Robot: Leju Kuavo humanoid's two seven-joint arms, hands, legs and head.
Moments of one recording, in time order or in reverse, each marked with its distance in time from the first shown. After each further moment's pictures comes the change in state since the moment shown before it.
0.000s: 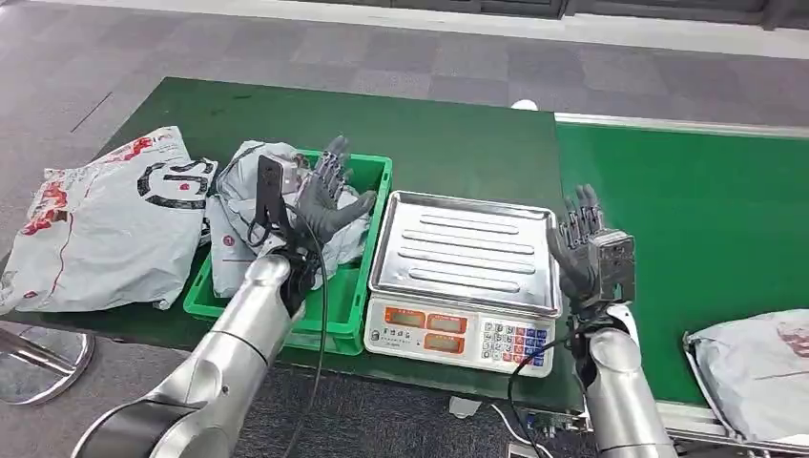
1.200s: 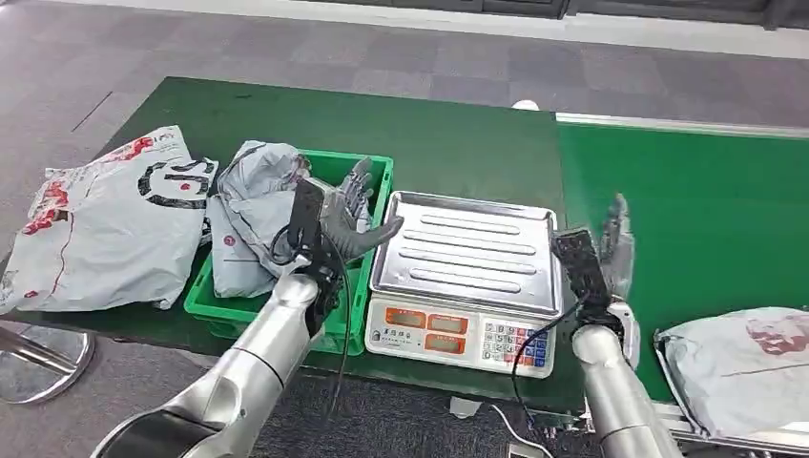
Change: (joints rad) left arm 0.062 -0.029 -0.174 0.011 0.029 0.172 -0.037; right arm -0.057 -0.043 -0.027 0.190 0.618 -0.469 0.153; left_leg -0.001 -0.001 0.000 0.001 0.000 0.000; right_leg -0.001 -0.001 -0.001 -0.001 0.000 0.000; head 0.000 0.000
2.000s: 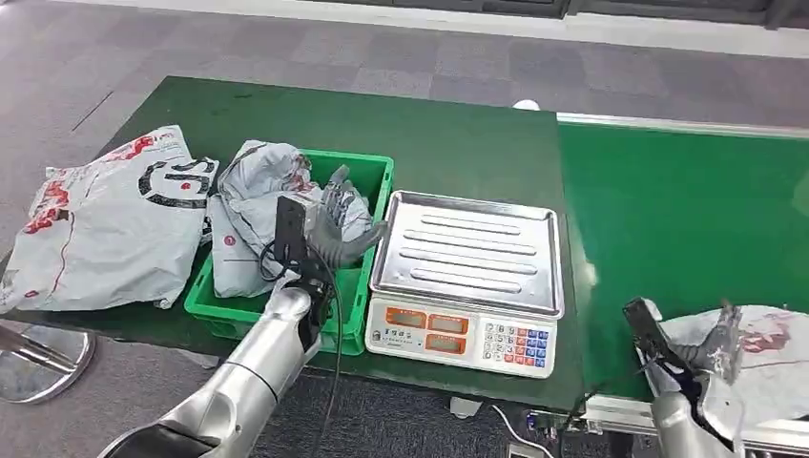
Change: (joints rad) left arm 0.054 0.036 -0.036 -0.056 0.057 0.055 -0.045; right arm 0.128 -0.082 -0.453 0.171 0.605 0.233 0.355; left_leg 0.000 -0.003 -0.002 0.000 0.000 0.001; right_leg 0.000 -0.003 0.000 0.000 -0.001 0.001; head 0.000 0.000
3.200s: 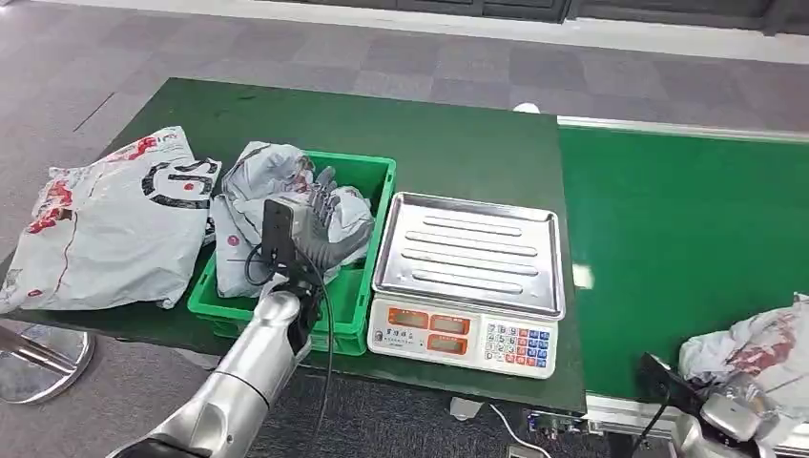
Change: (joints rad) left arm 0.057 0.023 0.010 -0.105 -0.019 0.016 0.047; right arm 0.058 -0.107 0.088 0.015 0.232 0.411 0.311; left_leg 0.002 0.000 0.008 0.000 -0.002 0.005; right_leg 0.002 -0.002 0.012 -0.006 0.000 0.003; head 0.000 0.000
